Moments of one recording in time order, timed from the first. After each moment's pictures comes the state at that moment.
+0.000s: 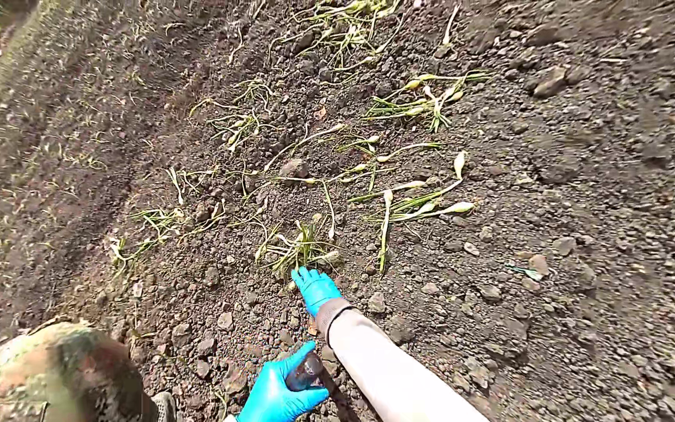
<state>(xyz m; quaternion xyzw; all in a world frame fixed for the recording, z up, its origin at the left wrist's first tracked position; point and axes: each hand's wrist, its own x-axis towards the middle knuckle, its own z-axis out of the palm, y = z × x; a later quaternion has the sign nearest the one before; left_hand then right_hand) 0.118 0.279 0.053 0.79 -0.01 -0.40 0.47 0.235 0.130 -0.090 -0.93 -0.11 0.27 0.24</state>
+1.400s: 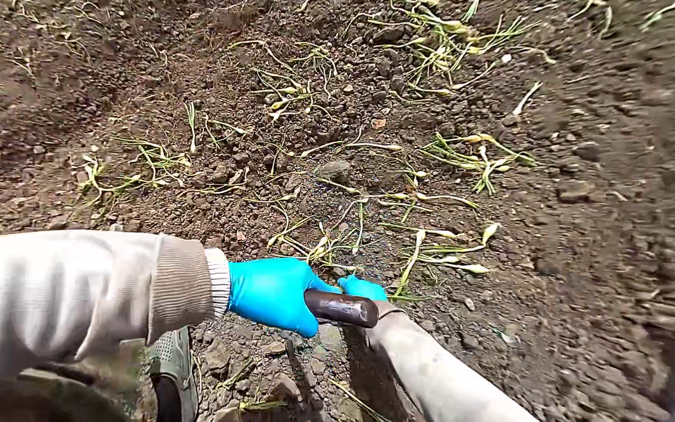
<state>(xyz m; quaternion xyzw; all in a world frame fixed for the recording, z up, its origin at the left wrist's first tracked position) 0.318 0.334 0.102 0.64 -0.47 -0.41 0.45 0.260 0.076 -0.010 -0.87 -0.01 0.49 0.06</state>
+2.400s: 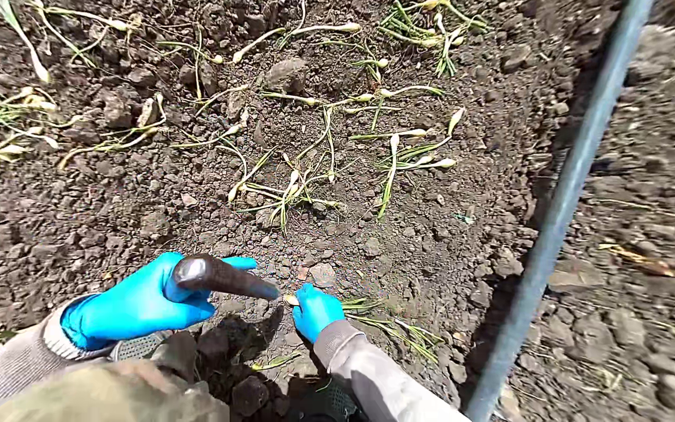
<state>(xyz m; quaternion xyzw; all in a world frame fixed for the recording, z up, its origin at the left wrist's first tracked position) 0.309 0.473 0.048 0.58 -0.26 -0.48 0.61 0.126 0.199 -0.043 -0.85 0.13 0.50 0.13</state>
